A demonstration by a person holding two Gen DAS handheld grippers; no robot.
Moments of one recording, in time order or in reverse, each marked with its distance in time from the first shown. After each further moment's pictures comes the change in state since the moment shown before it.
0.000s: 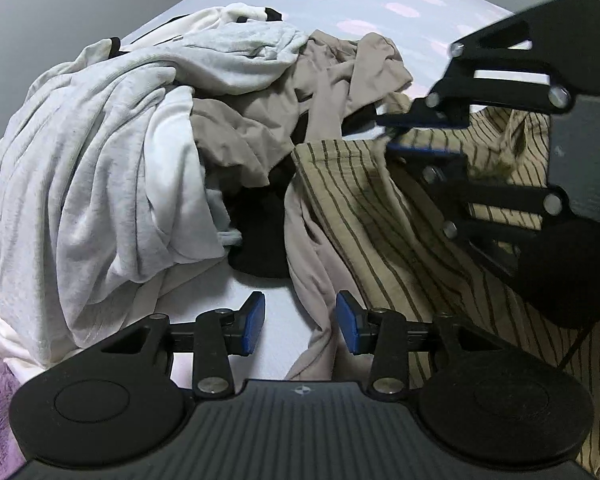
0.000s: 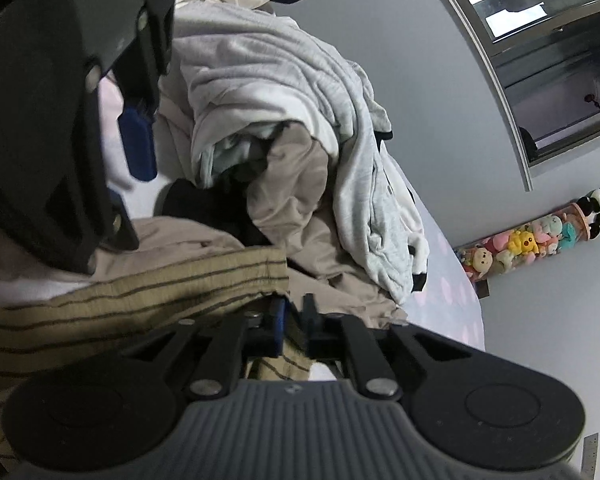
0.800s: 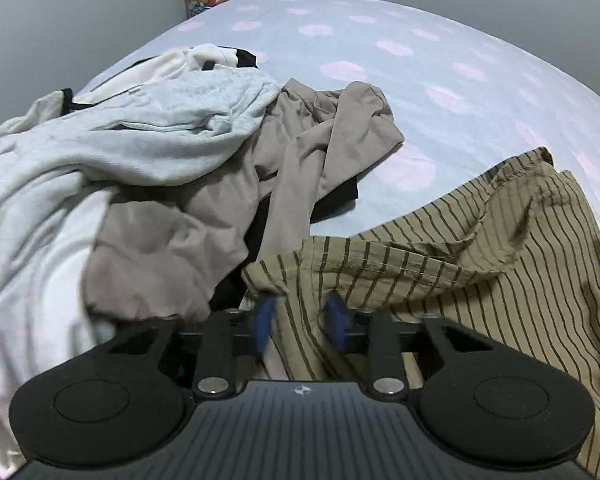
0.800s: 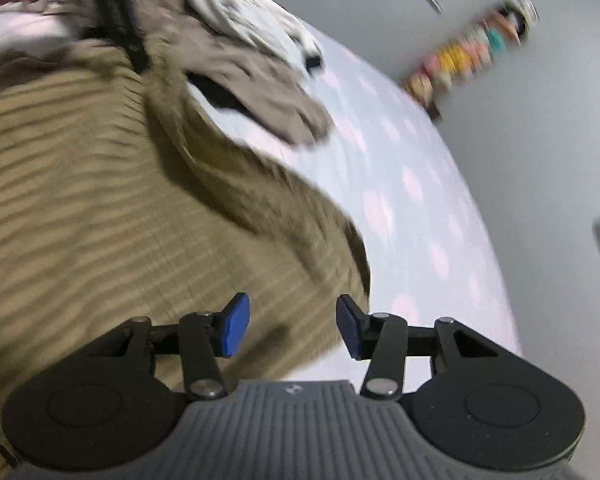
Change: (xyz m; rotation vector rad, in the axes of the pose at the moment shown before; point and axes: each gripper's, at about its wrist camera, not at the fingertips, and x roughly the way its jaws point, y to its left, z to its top) left arm 0.041 -0.022 0.056 -0.010 -0.099 -0.035; right arm -0.074 -0.038 -0.177 0.476 0.302 -0.079
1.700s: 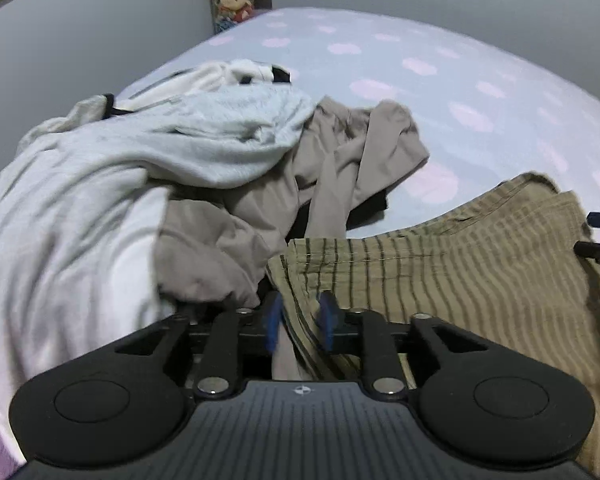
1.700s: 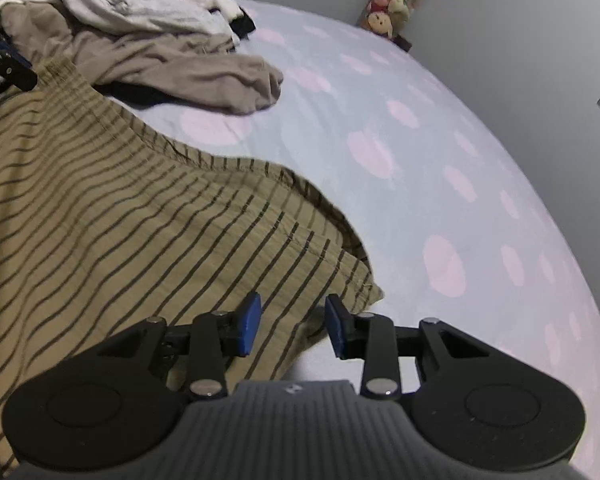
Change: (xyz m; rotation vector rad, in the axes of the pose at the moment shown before) left arm -0.035 0.007 -0.016 -0.031 -0.065 0.066; right arm 0.049 -0.028 -0.005 0.296 0.022 0.061
